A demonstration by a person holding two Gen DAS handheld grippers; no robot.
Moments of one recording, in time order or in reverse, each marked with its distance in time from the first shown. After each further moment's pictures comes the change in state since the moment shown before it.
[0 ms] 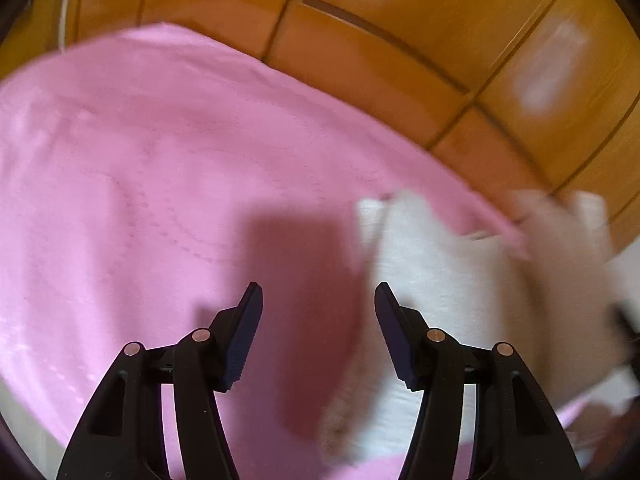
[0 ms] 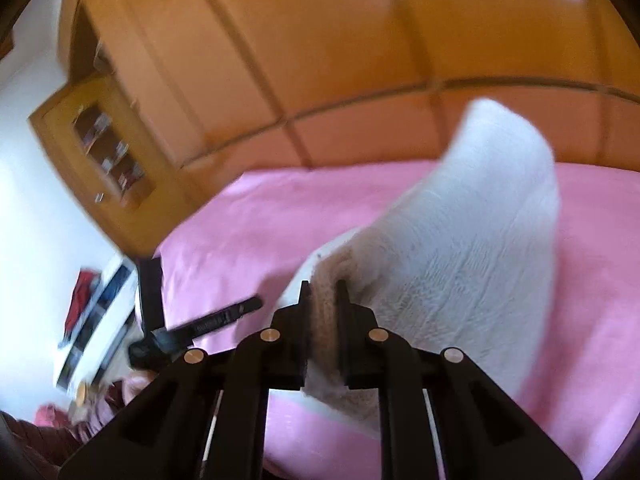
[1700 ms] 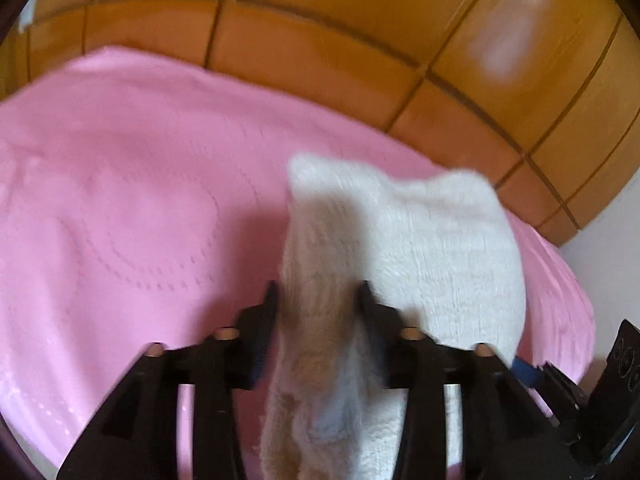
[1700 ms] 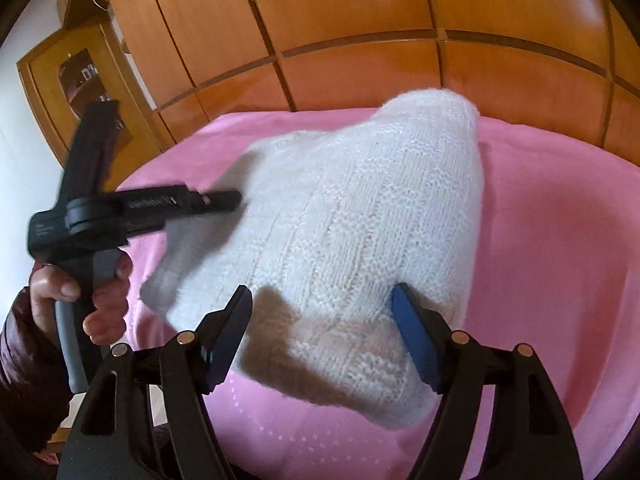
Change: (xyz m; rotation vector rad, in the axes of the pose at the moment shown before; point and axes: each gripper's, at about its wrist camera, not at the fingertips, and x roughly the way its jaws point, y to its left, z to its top) left arm 0.045 -0.073 0.015 0.175 -0.006 0.014; right arm 0.044 -0.007 -0.082 -0.073 0.069 -0.144
